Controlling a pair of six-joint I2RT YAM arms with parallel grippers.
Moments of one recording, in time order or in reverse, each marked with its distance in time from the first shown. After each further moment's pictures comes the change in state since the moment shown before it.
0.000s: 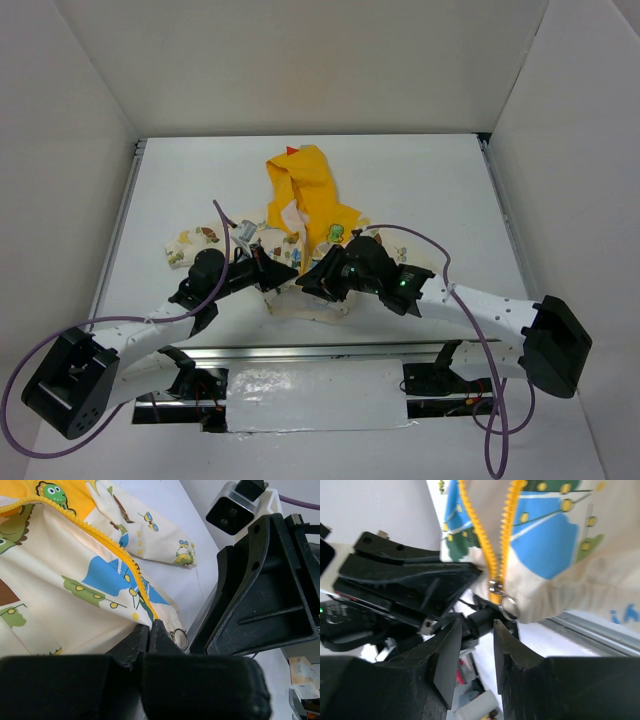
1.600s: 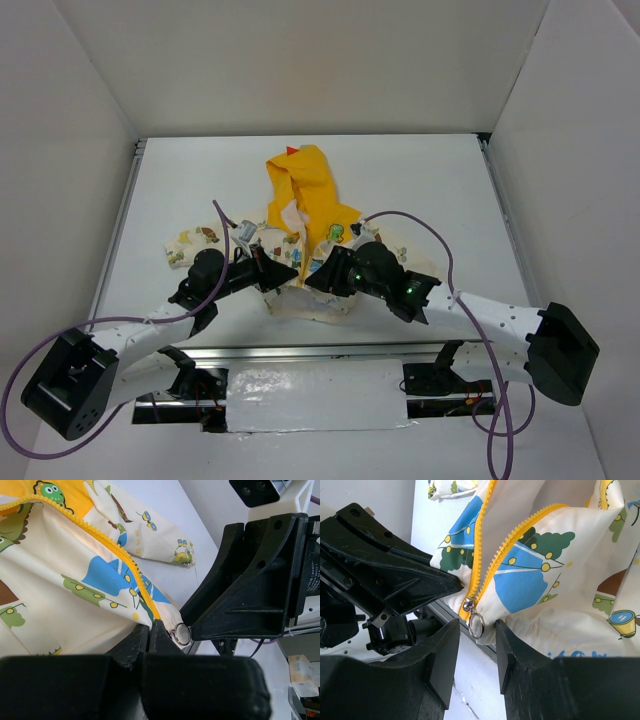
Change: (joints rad) left arm 0.000 -0.005 0.000 -0.004 0.008 0.000; right arm -0.017 -0.063 -0.112 0.143 0.066 -0.464
